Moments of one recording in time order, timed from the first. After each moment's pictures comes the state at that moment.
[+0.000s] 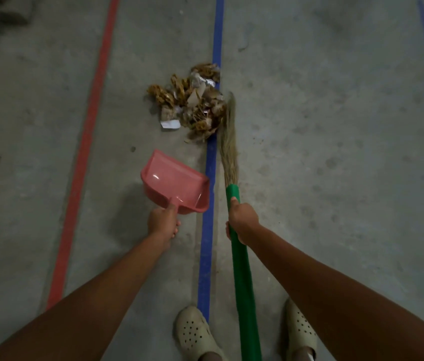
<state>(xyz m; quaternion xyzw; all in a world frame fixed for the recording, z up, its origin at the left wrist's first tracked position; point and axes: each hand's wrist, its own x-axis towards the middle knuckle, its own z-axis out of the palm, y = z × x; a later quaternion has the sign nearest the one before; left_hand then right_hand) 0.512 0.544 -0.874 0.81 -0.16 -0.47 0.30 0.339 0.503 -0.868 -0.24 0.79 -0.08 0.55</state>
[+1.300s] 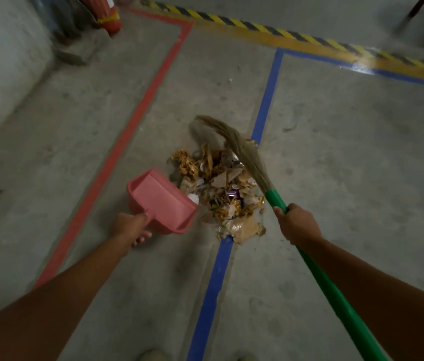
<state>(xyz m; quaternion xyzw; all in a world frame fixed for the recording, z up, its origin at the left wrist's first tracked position) 0.663 0.273 -0.938 0.87 -0.13 -0.41 0.25 0.312 0.118 -0.916 -0.64 0.71 0.10 0.27</state>
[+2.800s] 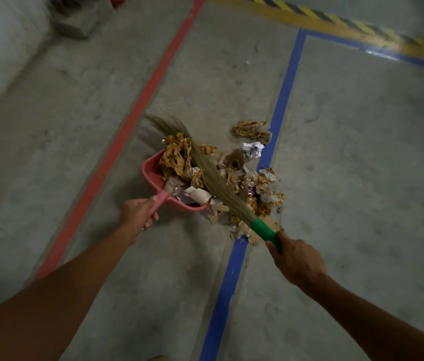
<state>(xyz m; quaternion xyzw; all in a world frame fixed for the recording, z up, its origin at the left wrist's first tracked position) 0.715 0.252 -1.010 0.82 -0.16 -0.42 0.36 0.338 0.182 -0.990 -0.79 0.57 0.17 0.19</state>
